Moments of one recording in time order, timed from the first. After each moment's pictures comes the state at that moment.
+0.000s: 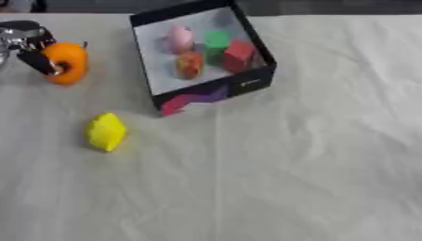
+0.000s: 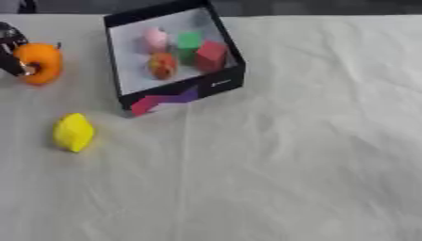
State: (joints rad) left arm -1.09 0.72 0.00 -0.68 -0.97 -0.04 -0.50; right arm -0.10 -0.54 -0.36 -1.80 -0.35 -0.14 0.11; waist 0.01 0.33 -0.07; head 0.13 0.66
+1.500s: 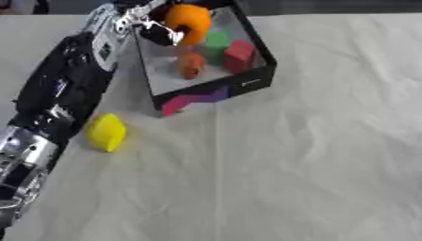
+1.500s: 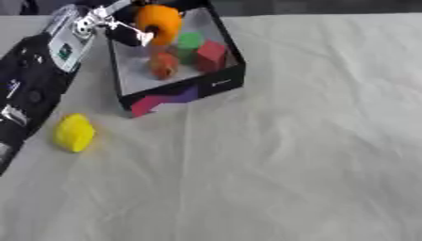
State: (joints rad) left arm -1.21 0.45 -0.16 -0.79 -0.85 -0.19 -0.27; right arm -0.13 -0.54 -0.34 -1.79 -0.36 -0.11 0.14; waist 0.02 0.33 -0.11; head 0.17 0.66
